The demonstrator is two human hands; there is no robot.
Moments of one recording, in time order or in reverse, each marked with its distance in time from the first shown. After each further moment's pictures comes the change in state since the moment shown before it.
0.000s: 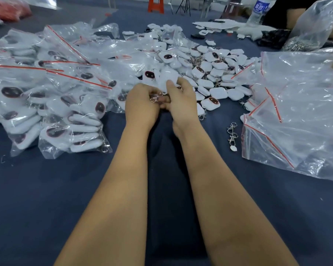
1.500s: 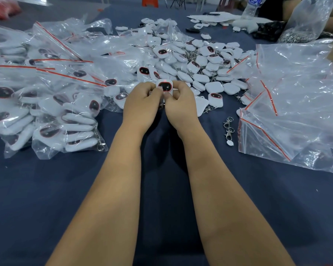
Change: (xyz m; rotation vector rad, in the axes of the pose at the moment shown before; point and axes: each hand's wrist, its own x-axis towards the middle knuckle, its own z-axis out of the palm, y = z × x) left_hand -0.013 0.009 -0.003 -0.235 -0.089 -0.100; right_hand -0.003 0.008 -0.015 -0.380 -0.018 -0.099
